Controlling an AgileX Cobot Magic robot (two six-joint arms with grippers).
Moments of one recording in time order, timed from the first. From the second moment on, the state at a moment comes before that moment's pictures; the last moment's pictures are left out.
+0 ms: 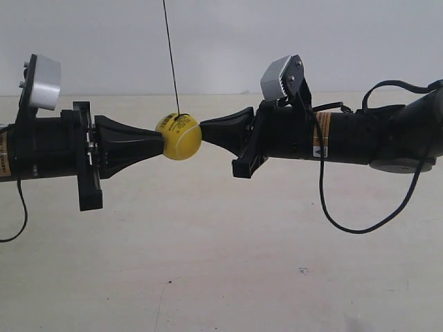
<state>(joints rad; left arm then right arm) -0.09 1.68 -0.68 1.32 -1.13 -0.65 0.35 1.94 -0.95 -1.13 -1.09 0.71</state>
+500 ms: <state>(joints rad) -0.09 1.68 -0.68 1.32 -1.11 -0.65 0.34 1.94 -0.95 -1.13 -1.09 0.71</state>
